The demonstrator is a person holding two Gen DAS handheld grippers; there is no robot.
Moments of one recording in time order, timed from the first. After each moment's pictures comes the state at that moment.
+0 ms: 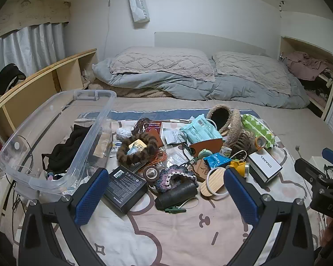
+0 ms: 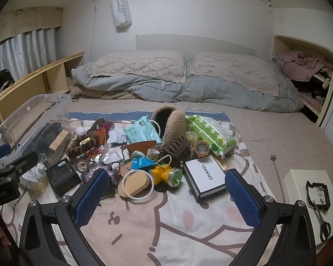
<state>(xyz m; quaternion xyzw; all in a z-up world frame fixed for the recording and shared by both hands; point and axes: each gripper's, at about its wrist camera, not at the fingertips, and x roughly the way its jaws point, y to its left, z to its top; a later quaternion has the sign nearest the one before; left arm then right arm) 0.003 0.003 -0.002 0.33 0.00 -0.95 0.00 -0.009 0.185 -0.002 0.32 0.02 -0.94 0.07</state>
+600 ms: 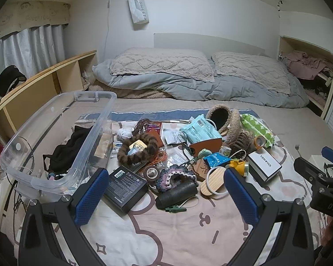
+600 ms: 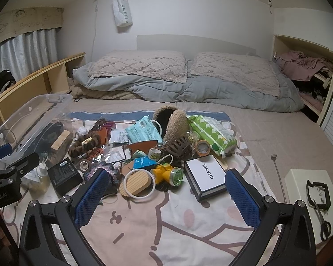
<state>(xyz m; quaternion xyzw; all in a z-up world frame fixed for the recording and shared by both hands) 0.003 0.003 -0.002 0.33 0.00 -0.95 0.00 -0.005 0.182 0.002 0.32 0.02 -0.94 0.08</state>
